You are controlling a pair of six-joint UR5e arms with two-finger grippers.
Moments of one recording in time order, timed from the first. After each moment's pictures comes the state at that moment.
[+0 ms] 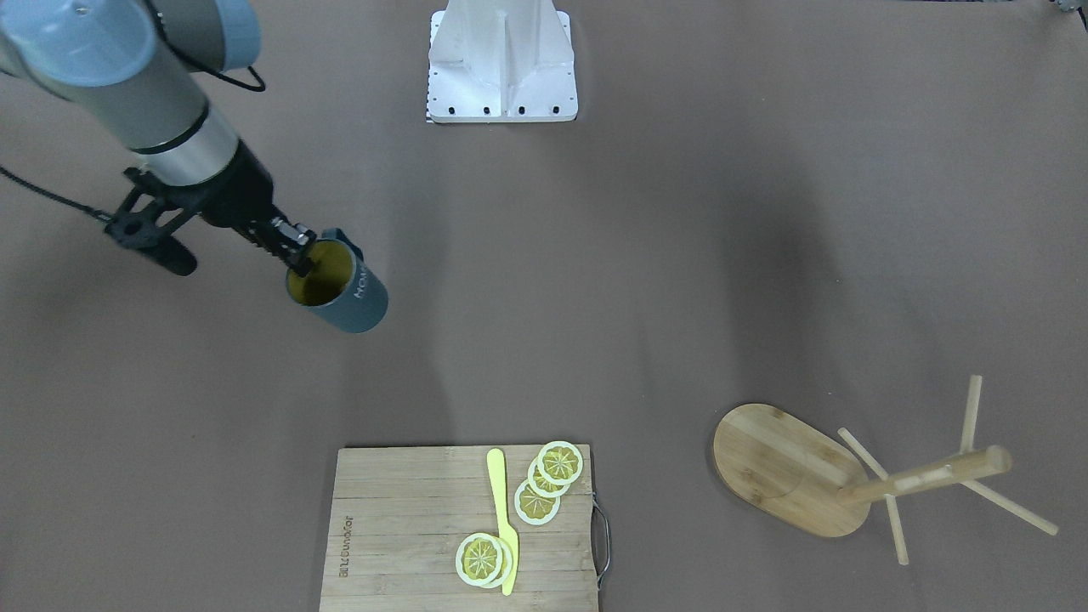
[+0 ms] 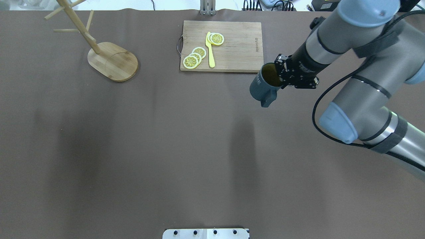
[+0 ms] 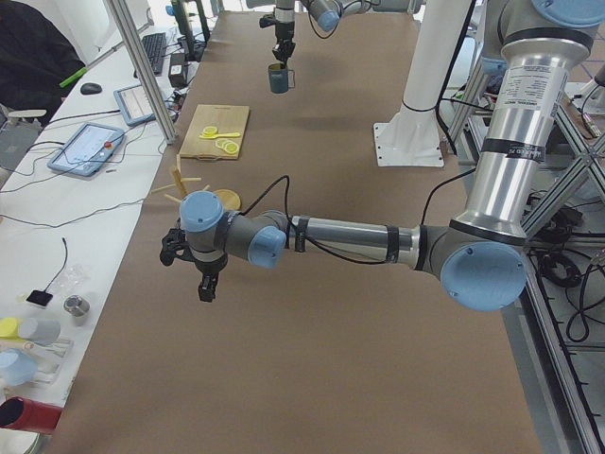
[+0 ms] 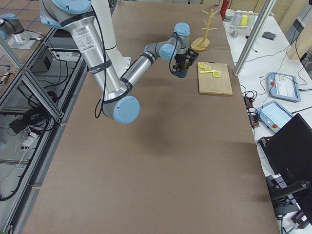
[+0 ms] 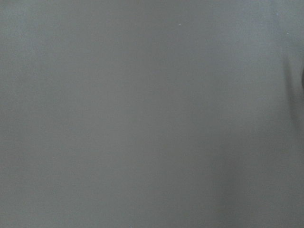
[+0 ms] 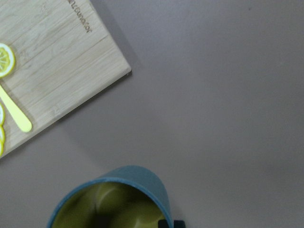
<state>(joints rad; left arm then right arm) -1.47 -1.77 -1.44 -1.82 -2.36 -0.22 0.81 -1.04 1.88 -1.61 2.11 1.63</state>
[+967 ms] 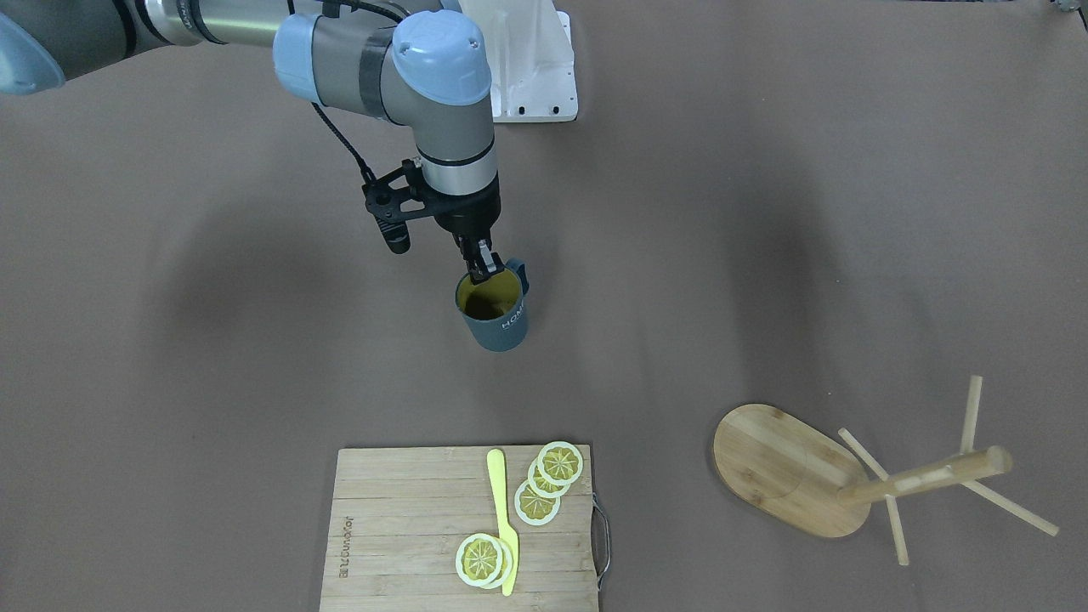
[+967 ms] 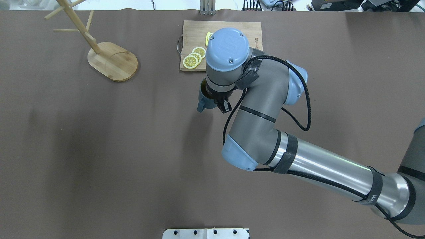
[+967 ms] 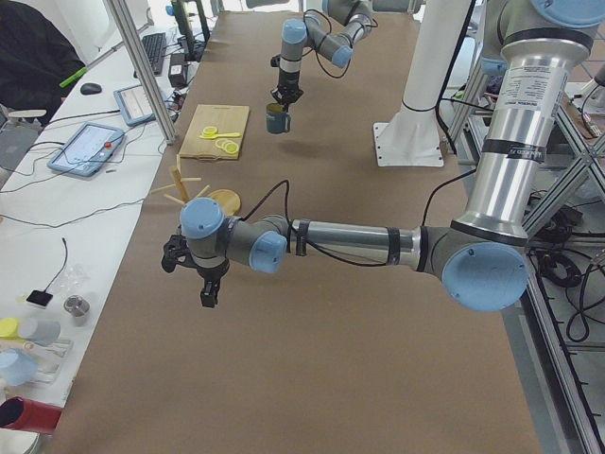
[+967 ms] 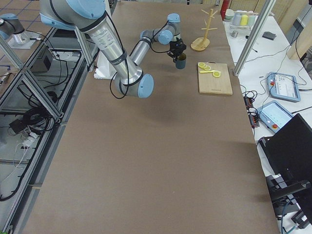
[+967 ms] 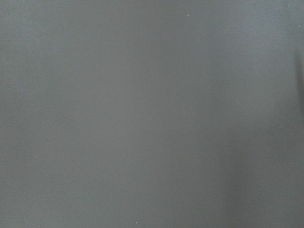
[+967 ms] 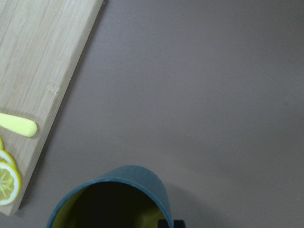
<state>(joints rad) -1.47 -1.76 -1.43 -1.82 -2.36 -0.22 0.58 -0.71 1.58 -1.68 1.84 2.41</state>
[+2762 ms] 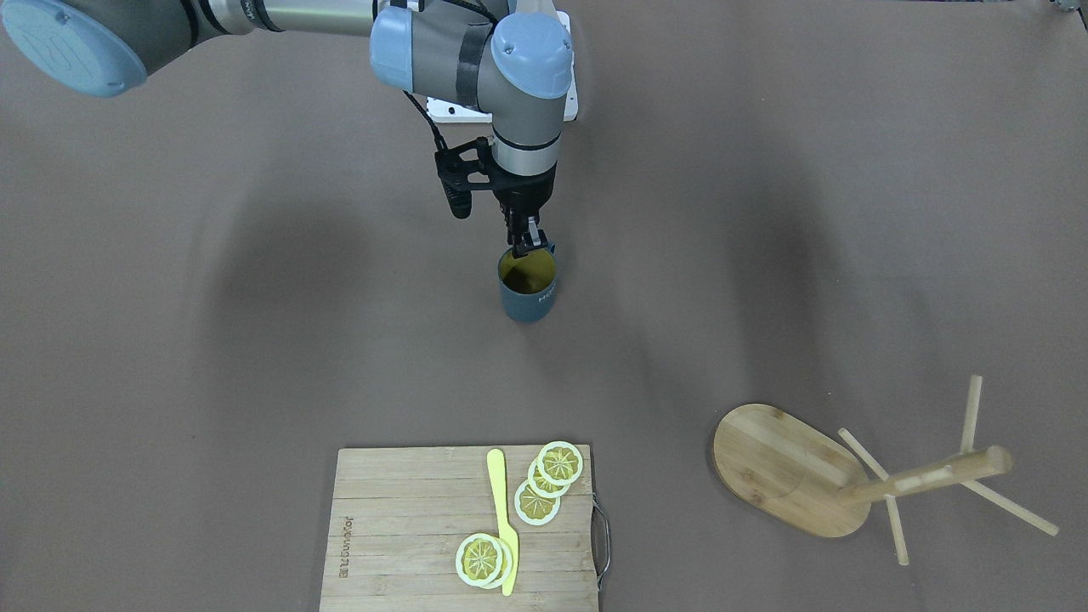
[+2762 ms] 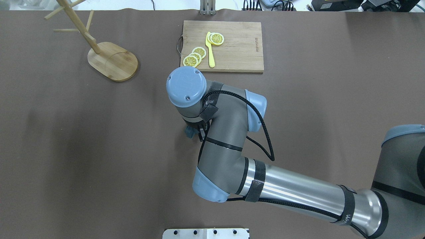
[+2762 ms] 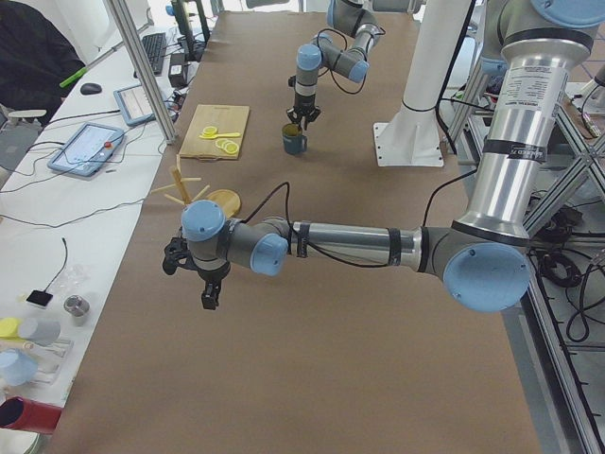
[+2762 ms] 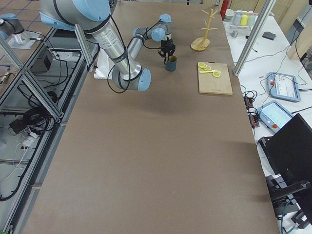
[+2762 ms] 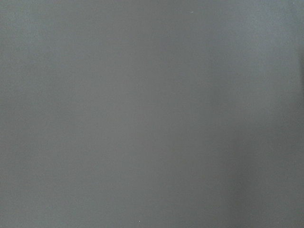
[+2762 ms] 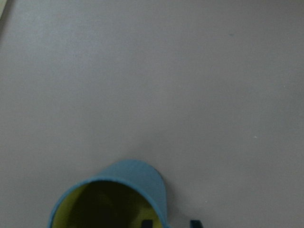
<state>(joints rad) -1.47 -1.76 -1.42 -1.83 -2.36 -0.22 0.45 -0.64 1.51 -1.73 1.78 2.50</state>
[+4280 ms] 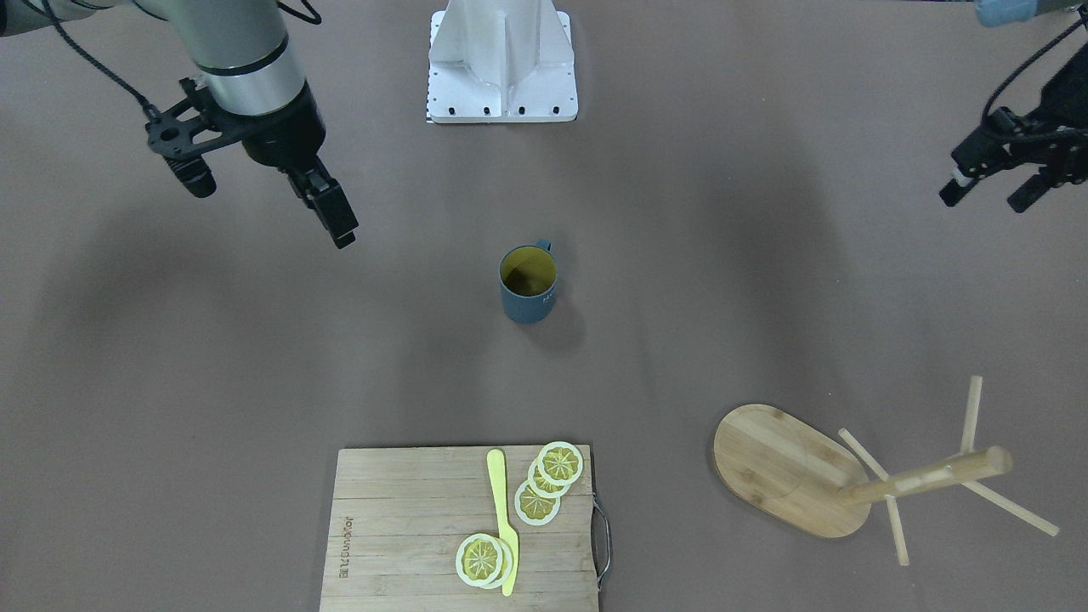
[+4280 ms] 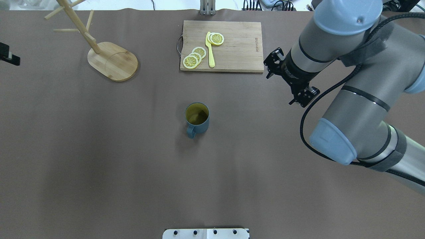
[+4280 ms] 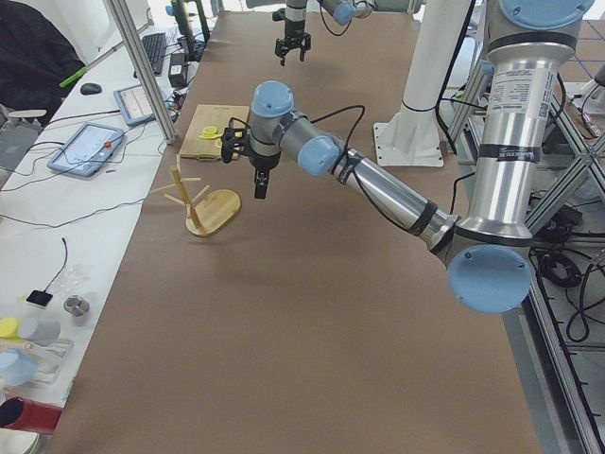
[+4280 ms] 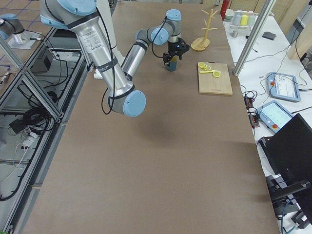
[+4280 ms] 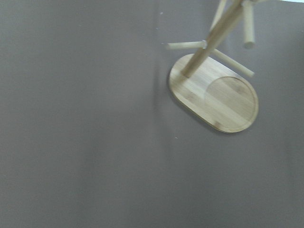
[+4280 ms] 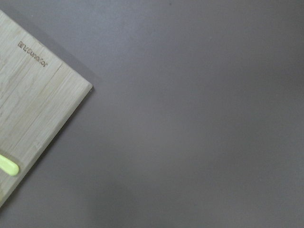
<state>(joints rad) -1.22 -1.70 -2.09 -1.67 -2.35 -0.80 0.80 -1.01 2.01 -1.88 2.02 1.87</state>
